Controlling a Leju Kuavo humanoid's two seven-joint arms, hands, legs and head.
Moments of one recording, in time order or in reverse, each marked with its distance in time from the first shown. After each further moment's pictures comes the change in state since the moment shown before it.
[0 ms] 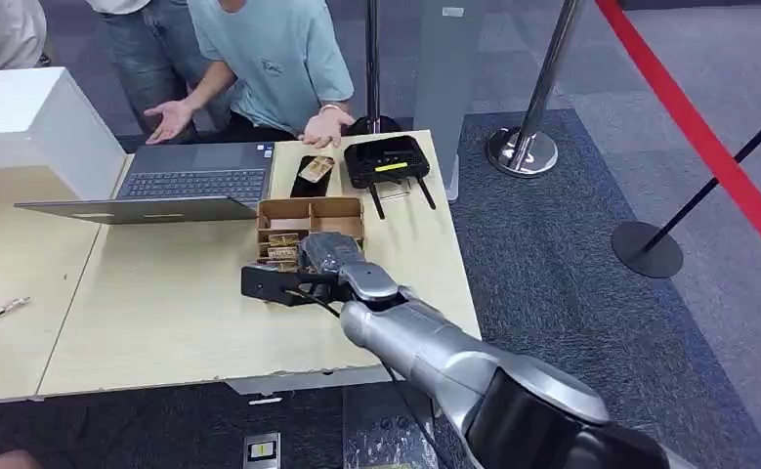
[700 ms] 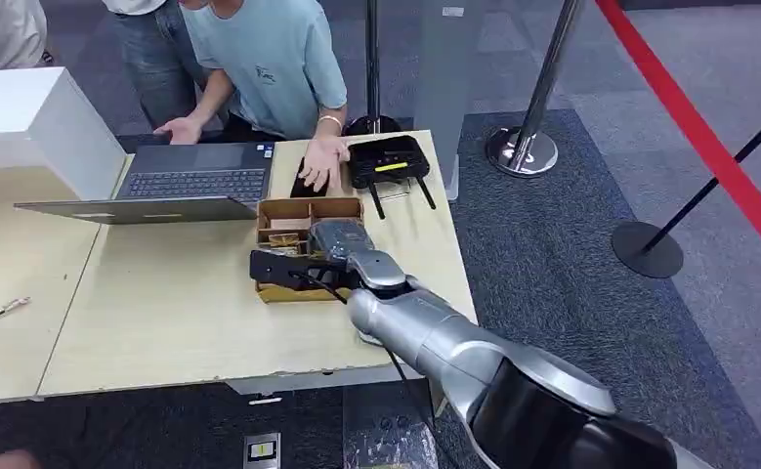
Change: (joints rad) left arm 0.000 0.000 -0.001 0.000 -0.002 -0.003 0.011; right arm -0.039 -0.019 -0.007 0.007 -0.009 -0.019 0.015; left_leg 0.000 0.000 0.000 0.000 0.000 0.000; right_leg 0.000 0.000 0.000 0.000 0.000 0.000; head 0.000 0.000
